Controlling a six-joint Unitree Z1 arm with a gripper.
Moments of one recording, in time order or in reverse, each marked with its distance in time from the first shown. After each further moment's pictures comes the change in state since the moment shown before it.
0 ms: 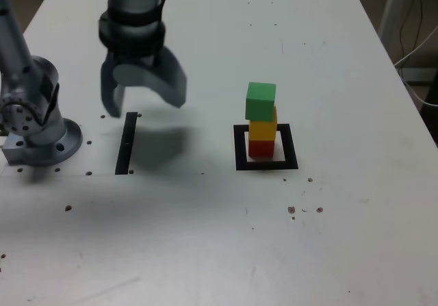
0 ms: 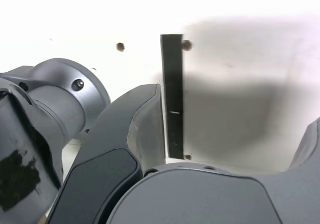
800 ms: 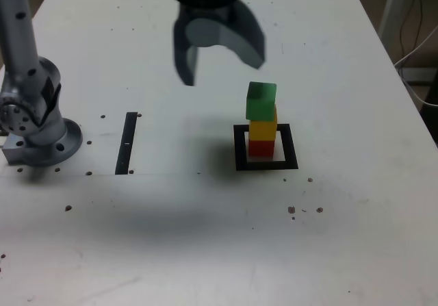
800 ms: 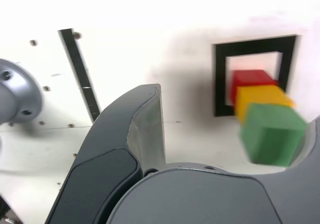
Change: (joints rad) arm -0.060 0.154 -0.548 0.241 0.010 0.016
